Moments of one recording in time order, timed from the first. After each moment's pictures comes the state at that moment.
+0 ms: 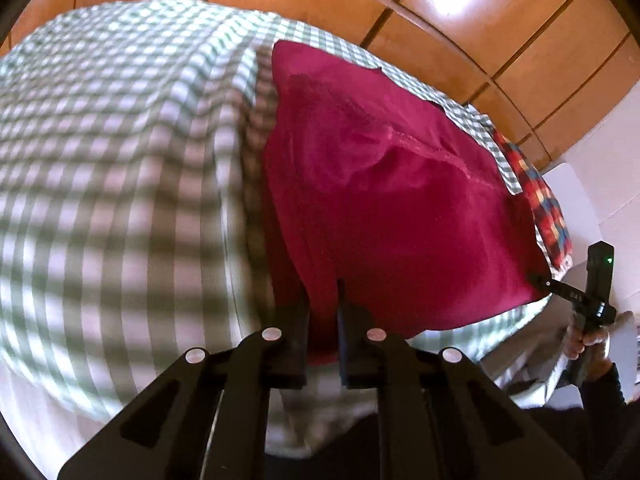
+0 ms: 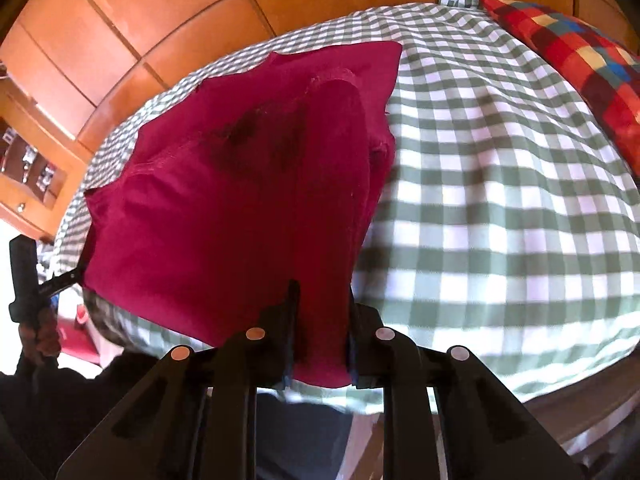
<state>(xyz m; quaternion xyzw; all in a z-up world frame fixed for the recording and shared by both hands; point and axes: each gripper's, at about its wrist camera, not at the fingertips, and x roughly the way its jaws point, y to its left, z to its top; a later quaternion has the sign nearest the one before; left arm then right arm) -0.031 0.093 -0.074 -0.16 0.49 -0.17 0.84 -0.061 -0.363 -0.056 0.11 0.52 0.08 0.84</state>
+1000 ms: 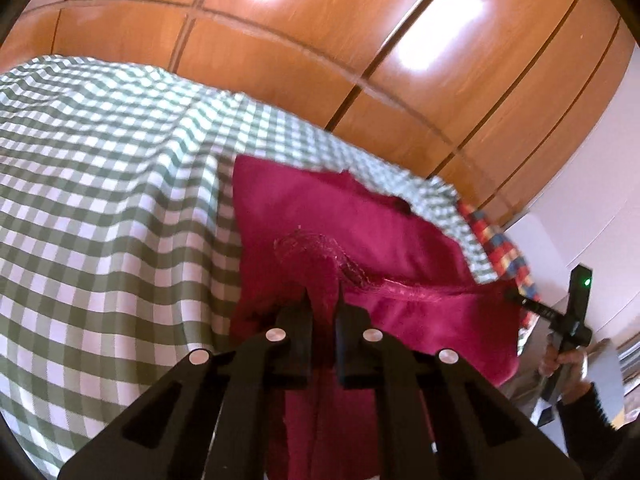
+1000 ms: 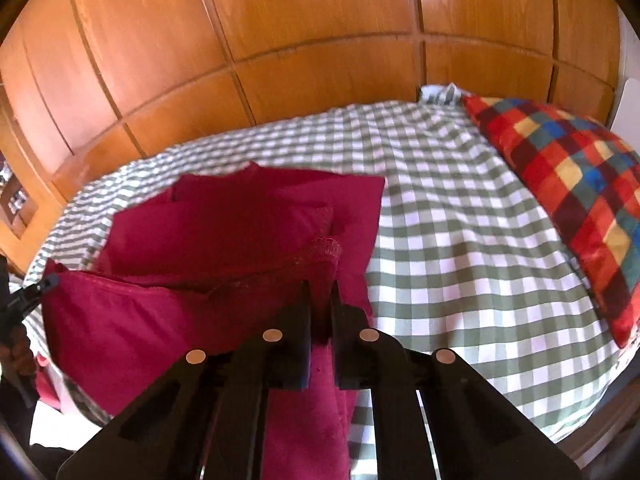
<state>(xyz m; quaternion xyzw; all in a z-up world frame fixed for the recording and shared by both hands) 0.029 0.104 -0.024 -0.21 0.37 -0.22 0.88 -0.002 -0.355 0.010 0.07 0.41 0.01 0.91</state>
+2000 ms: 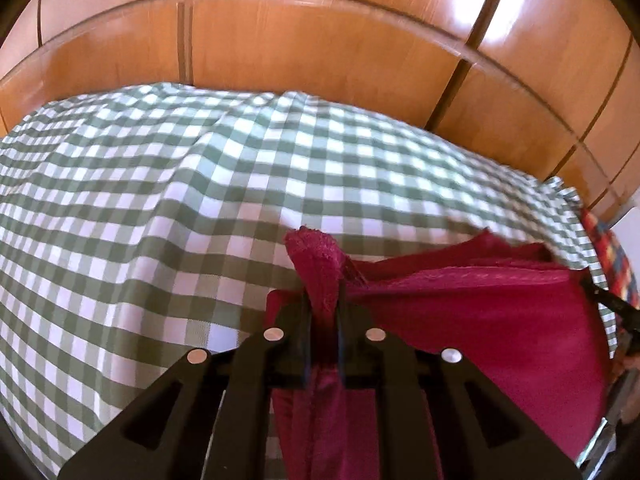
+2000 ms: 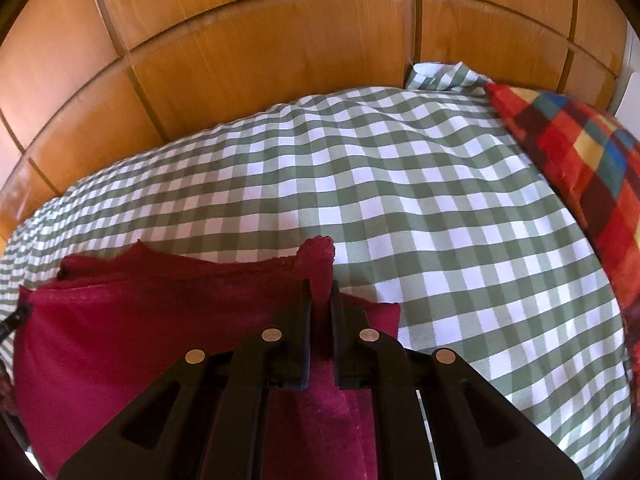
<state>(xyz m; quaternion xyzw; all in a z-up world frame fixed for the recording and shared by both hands) 0.216 0.059 -0.060 -0.09 0.44 -0.06 0.89 0.187 -0.377 -0.054 0.08 0.45 -0.08 0.88</state>
